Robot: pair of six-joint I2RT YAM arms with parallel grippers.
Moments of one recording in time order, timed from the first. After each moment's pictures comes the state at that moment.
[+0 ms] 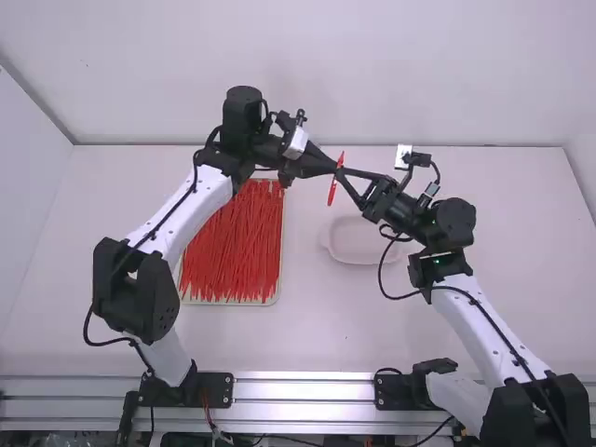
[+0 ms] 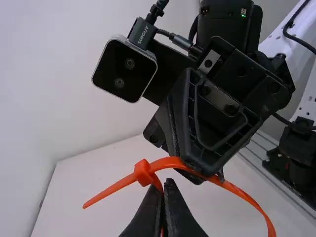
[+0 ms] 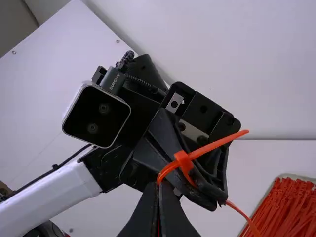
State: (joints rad) left arm -0.31 1.79 1.57 -0.02 1.49 0.51; right arm 0.21 1.19 0.69 0.81 -0.81 1.04
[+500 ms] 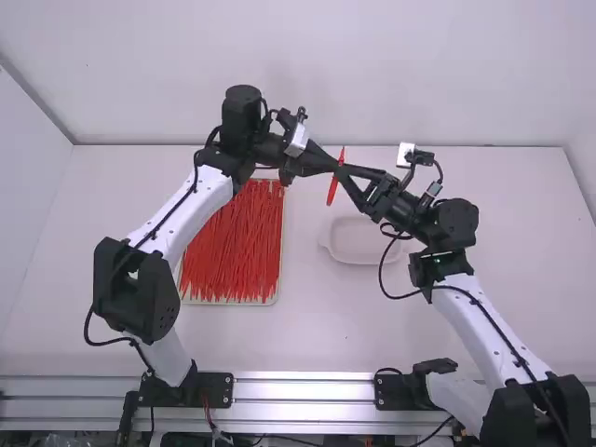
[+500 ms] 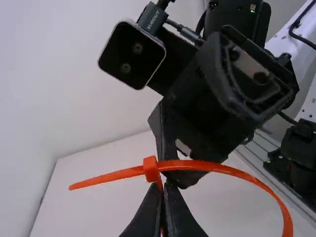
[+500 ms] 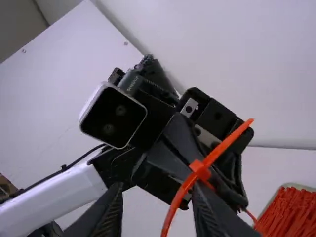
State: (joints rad) left arm -0.31 1.79 1.57 0.03 1.48 0.45; right arm 0.21 1.19 0.70 0.84 -0.82 1.04
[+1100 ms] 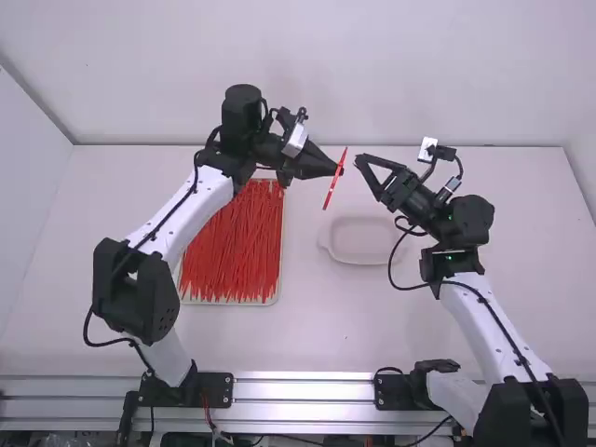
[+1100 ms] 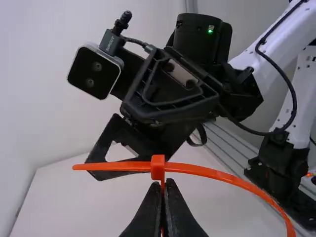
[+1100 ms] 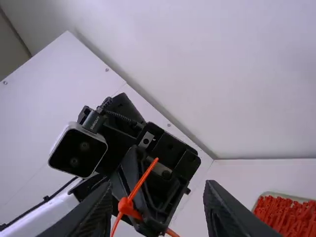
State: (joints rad) left arm -0.32 1.79 1.57 0.06 1.55 0.39; right arm 0.11 1.19 0.70 0.83 -0.80 1.10
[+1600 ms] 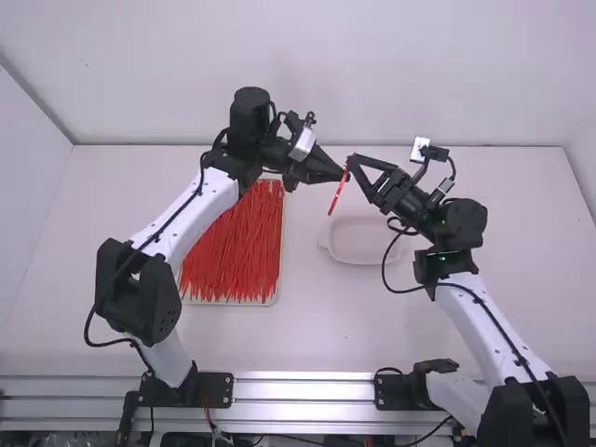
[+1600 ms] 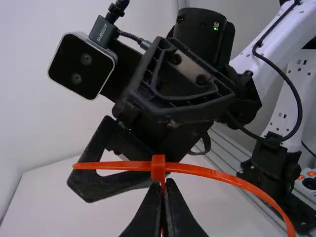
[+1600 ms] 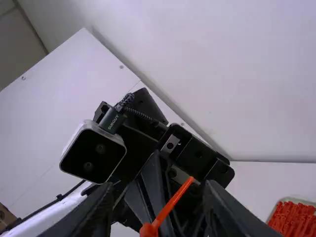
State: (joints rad) left arm -0.35 1.79 1.57 0.04 1.55 0.39; right arm 0.17 1.19 0.70 0.88 -0.78 1.12
